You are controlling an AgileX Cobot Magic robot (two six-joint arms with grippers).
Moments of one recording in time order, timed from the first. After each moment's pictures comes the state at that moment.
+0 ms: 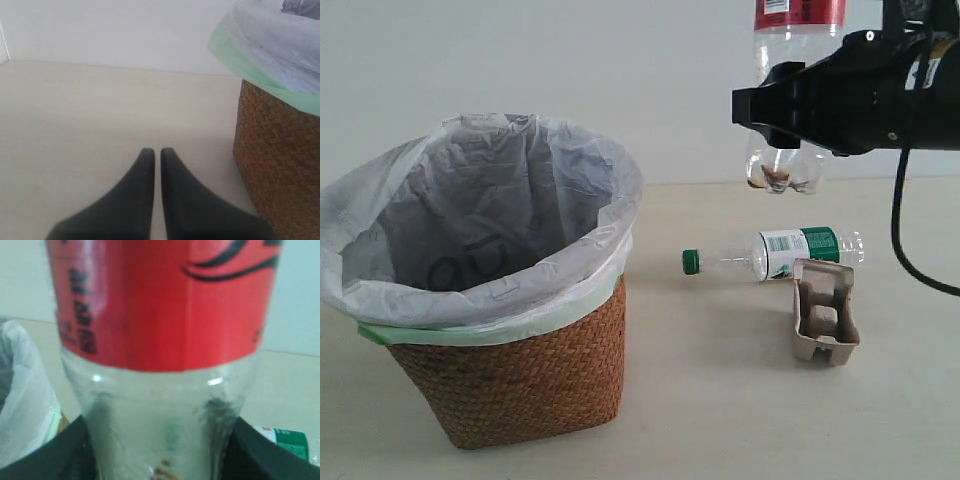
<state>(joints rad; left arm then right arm) 0.05 0.00 0.00 0.01 0.30 -0.09 0.45 1.30 -0.93 -0.02 0.09 0.18</state>
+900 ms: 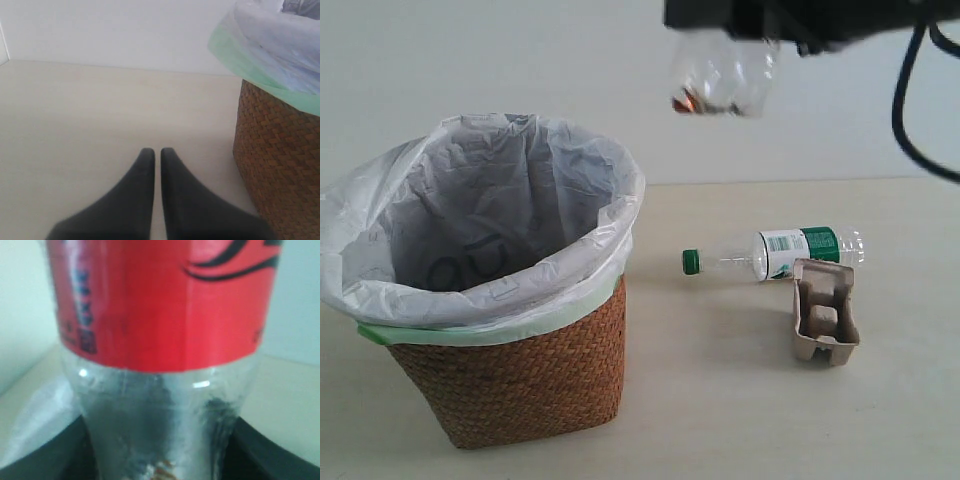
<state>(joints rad) 0.05 0.00 0.00 0.01 0.30 -0.09 0.54 1.22 -1.16 0.66 0.39 -0.36</state>
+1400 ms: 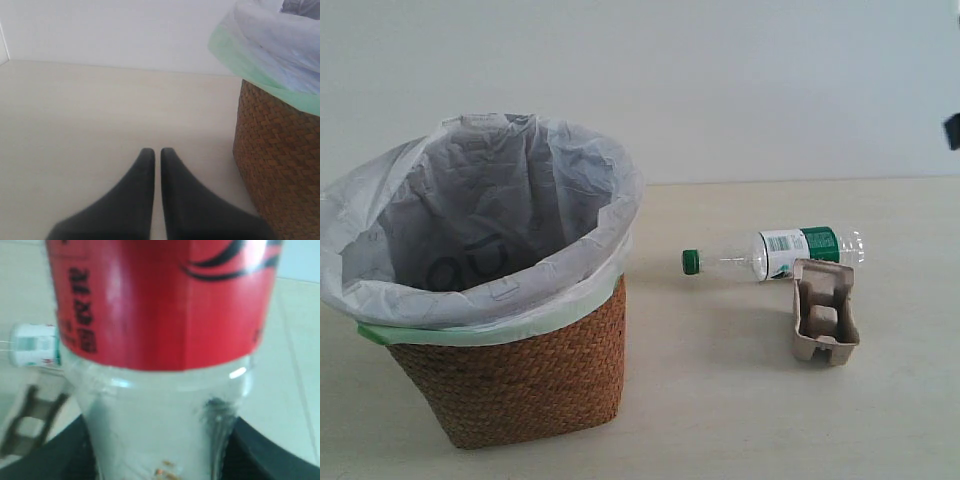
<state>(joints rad) 0.05 0.00 0.00 0.01 0.30 -0.09 0.17 1.22 -1.04 -0.46 0.71 0.33</state>
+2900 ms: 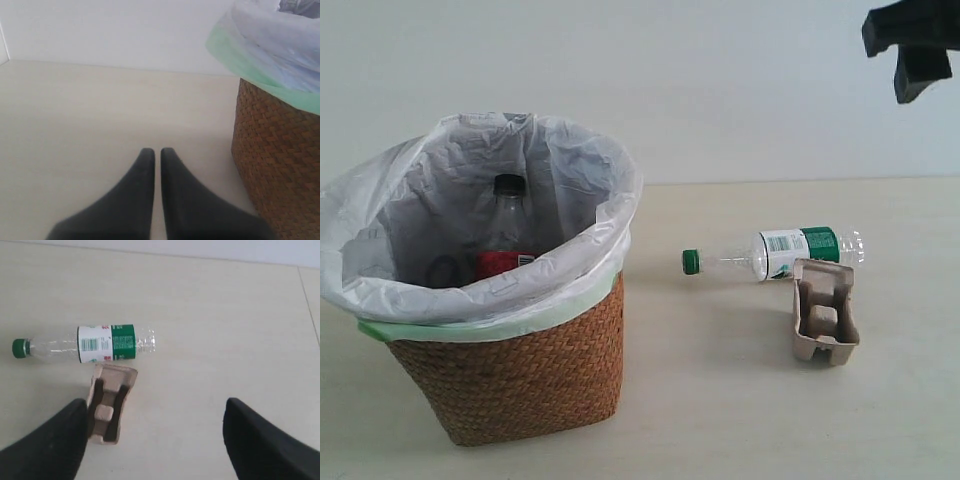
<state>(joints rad) 0.05 0.00 0.00 0.01 0.30 -0.09 0.41 1.37 -1.43 -0.41 1.11 0.43</state>
